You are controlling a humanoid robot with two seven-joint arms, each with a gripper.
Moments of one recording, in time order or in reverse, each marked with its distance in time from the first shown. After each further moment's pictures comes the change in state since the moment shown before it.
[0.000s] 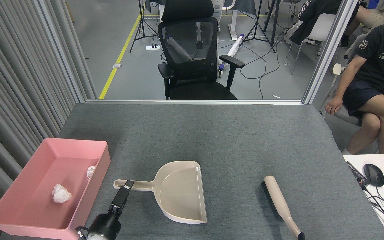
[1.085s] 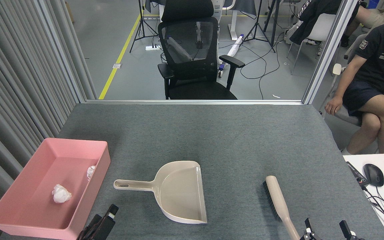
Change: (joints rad) left arm 0.351 0.090 -0.056 -0.511 -0.163 0.008 -0.006; right arm -0.009 -0.134 0.004 -0.130 0.078 -0.010 0.058
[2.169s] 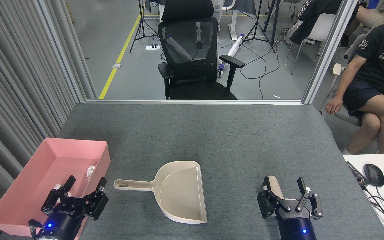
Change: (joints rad) left arm -0.174 0.047 0.092 0.002 -0.654 -0.131 0.232; right arm -0.274 0.225 0.098 0.025 0.241 0.045 0.066
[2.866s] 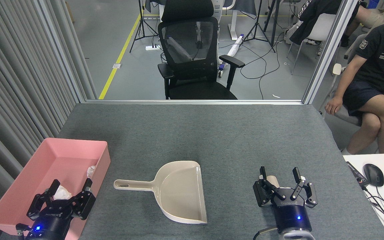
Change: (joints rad) left arm 0.006 0.010 0.043 0.010 -0.005 0.063 0.003; right arm -0.075 0.006 0.012 0.039 0.008 0.017 0.041
